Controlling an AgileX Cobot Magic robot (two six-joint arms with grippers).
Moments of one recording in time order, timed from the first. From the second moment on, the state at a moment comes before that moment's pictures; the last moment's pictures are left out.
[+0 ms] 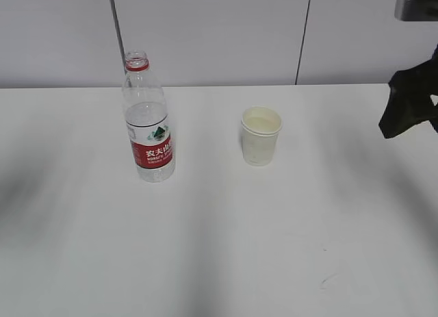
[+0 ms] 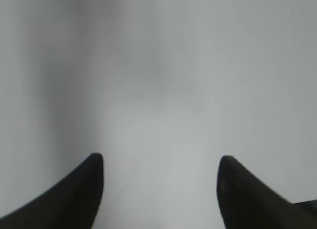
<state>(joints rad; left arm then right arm) -0.06 1.25 -0.87 -0.04 0.96 0.07 0.07 1.47 -1.25 0.13 1.09 -0.14</state>
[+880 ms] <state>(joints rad) -0.06 0.61 -0.55 -0.10 0.96 0.08 0.07 0.86 -0.81 0.15 1.13 -0.14</state>
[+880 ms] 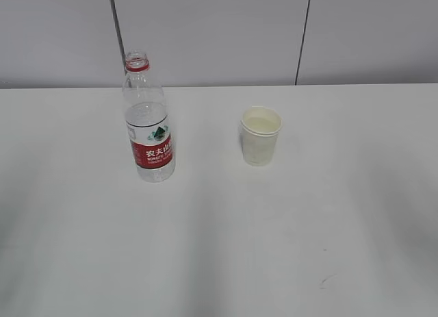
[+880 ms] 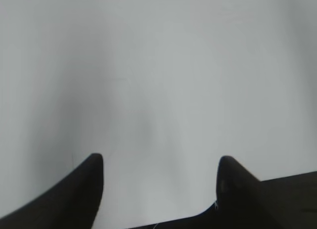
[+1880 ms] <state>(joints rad) -0.06 0.47 -0.54 -0.11 0.96 0.08 0.07 0.31 -0.49 0.18 1.14 -0.12</state>
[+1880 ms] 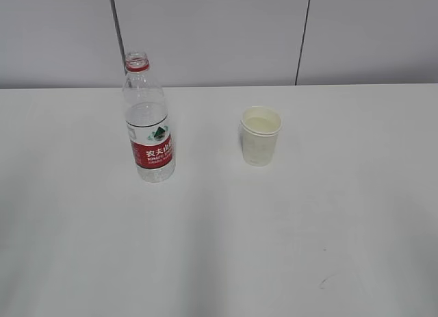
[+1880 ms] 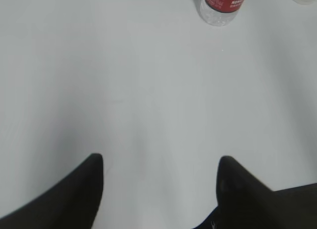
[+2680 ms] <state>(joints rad) -0.06 0.47 -0.54 -0.11 0.96 0.08 0.07 -0.01 -0.49 0.18 1.14 -0.12</state>
